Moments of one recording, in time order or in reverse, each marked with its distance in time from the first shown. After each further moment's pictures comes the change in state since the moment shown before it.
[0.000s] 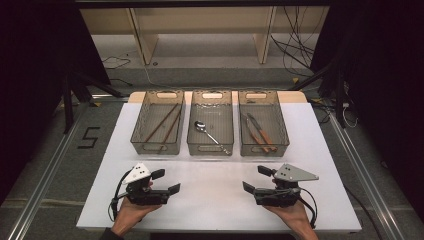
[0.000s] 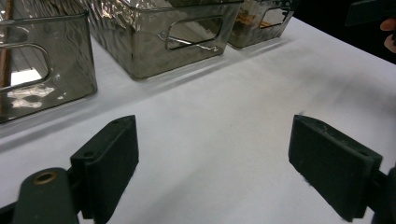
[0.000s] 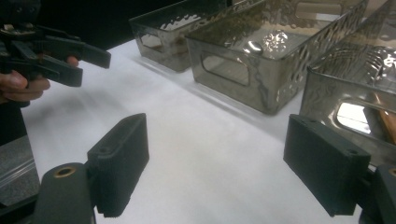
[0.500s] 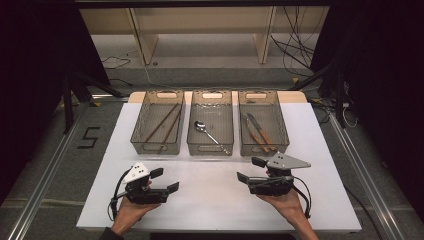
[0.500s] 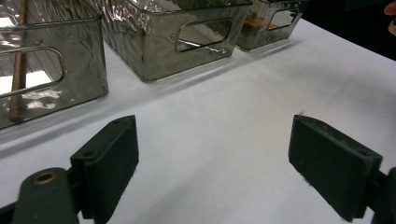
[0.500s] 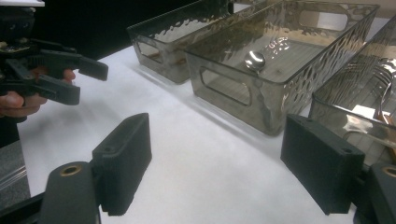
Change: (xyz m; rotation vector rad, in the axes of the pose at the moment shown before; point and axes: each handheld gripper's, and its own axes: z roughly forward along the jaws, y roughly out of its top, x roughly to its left) left arm 0.003 0.001 0.000 -0.011 0.027 -0.001; right arm -0.003 0.024 0.018 0.013 0.010 -0.001
